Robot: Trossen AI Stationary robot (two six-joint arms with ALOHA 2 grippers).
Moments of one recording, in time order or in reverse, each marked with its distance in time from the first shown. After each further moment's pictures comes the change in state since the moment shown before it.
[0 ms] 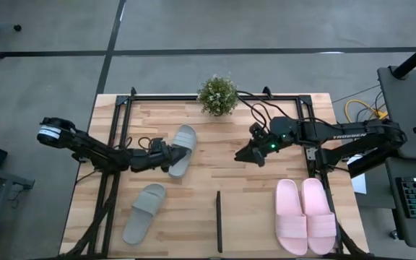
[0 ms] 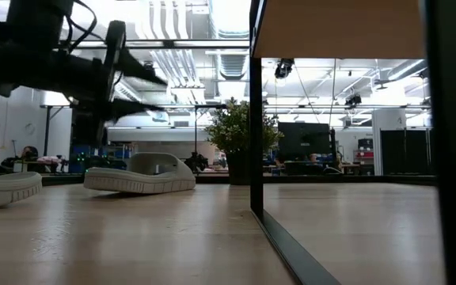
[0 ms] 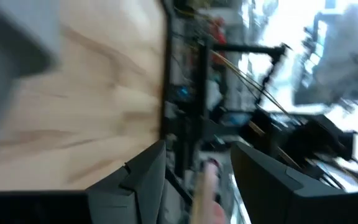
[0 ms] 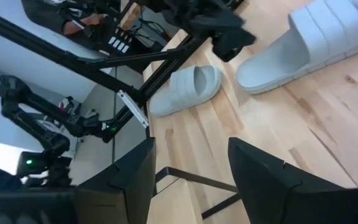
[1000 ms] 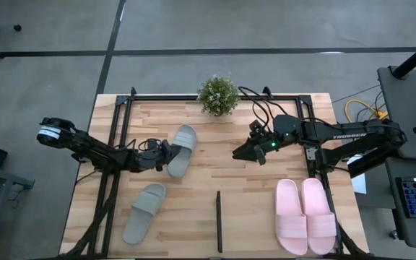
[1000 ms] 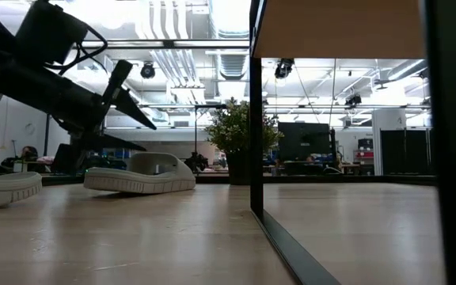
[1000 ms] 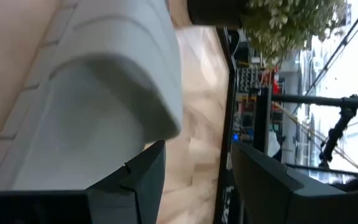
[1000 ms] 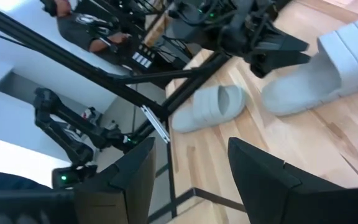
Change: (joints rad) left arm 0.027 0.000 0.005 -0.333 -0.144 -0.157; right arm 0.003 0.001 0.000 0.119 -0.013 0.019
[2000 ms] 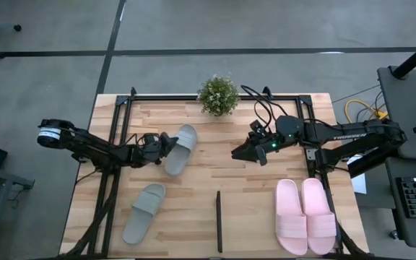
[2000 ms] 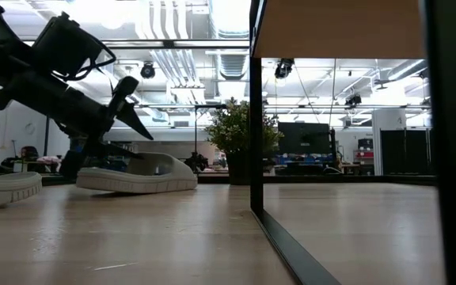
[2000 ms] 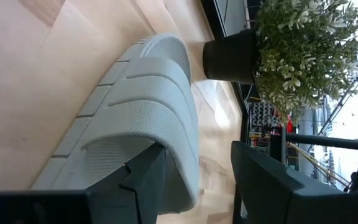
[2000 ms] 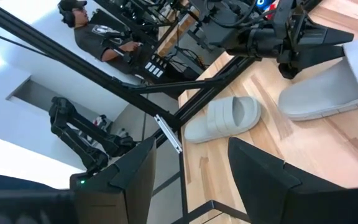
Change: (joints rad) left arm 0.131 0.006 0.002 -0.066 -0.026 0.008; right arm 0.025 0.000 0.000 0.072 0.028 0.019
